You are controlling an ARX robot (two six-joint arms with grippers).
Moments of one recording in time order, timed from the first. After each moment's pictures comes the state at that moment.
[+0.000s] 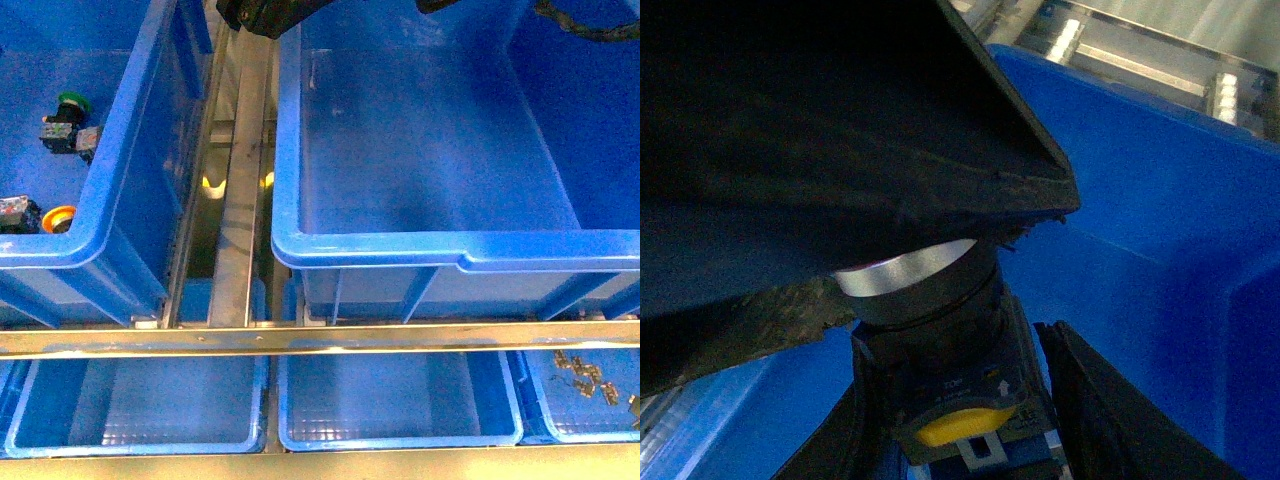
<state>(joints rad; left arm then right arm) -0.45 1.92 1.31 0.36 0.37 -1.04 0.49 1.70 0.94 0.48 0.08 -0.23</state>
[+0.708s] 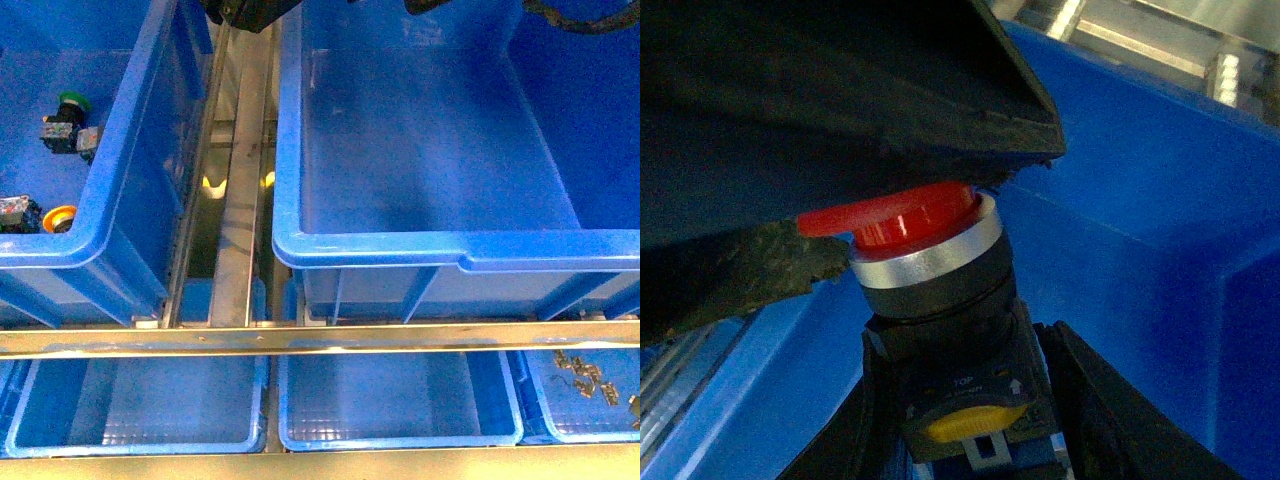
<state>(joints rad) -0.42 1.92 1.29 0.39 0.35 -1.02 0.52 1.69 0.98 0.43 0.13 -0.23</state>
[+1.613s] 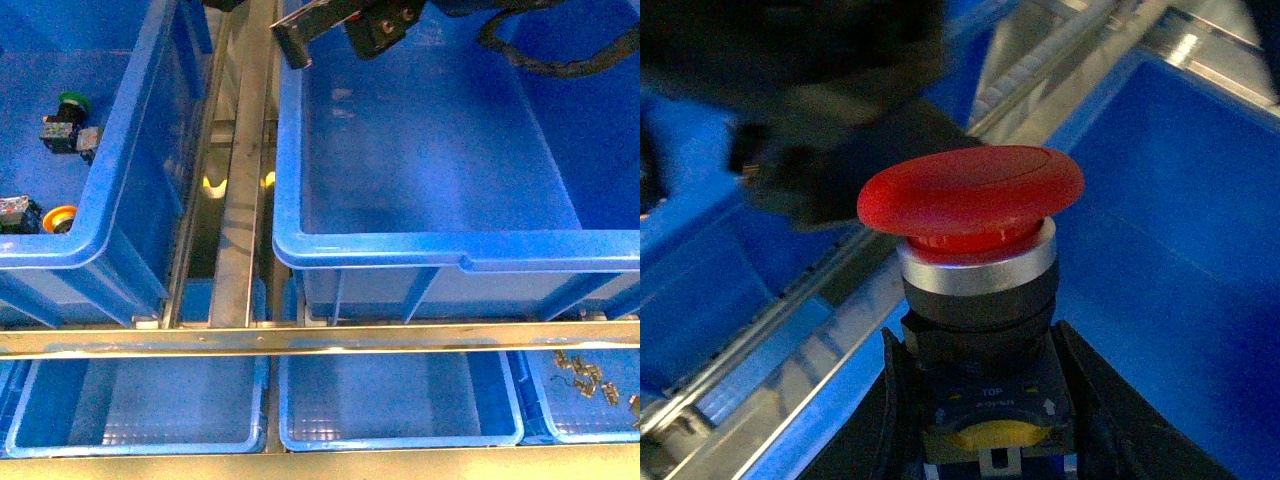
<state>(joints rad) -0.40 1.89 1.29 0.34 0.29 -0.95 0.55 1.65 0.90 0.46 0.05 -0.30</state>
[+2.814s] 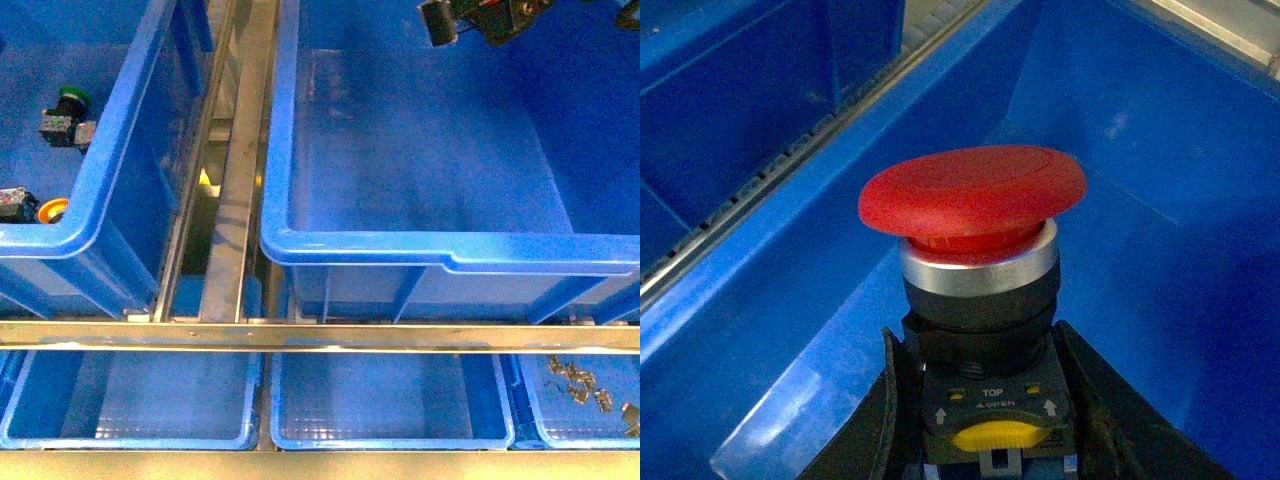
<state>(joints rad) -0.11 1.06 0.25 0.79 -0.13 -0.03 0.39 1.57 0.91 0.27 0.01 -0.34</state>
